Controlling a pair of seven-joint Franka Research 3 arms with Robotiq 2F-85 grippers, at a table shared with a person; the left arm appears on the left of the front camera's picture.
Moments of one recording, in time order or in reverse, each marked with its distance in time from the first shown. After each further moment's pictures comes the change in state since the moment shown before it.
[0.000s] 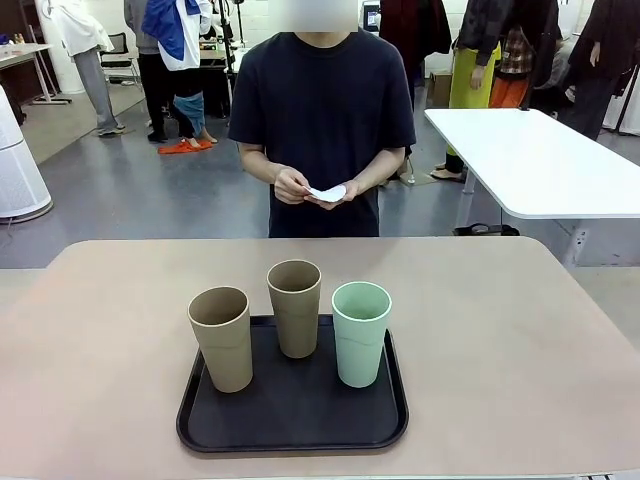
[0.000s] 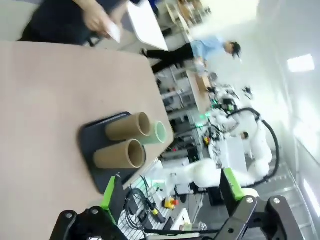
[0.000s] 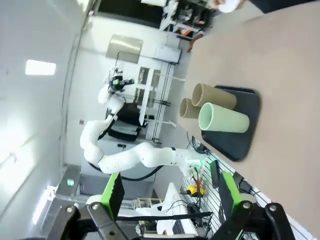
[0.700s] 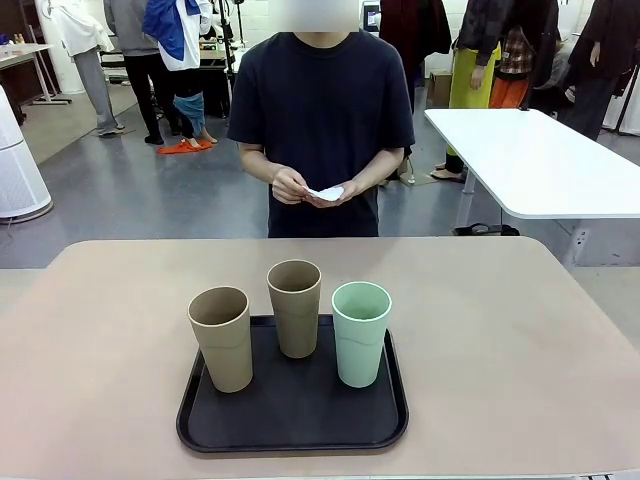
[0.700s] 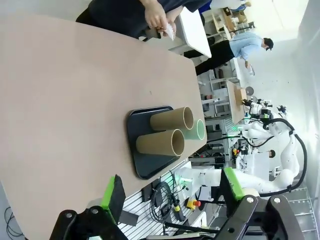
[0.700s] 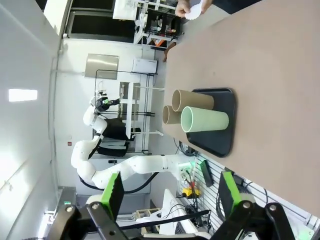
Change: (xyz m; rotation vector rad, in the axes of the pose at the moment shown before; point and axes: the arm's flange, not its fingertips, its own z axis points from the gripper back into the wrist) left arm -0.024 0.031 0.051 0.193 -0.036 0.075; right arm 0.001 0.006 0.029 -0.106 -0.044 -0.105
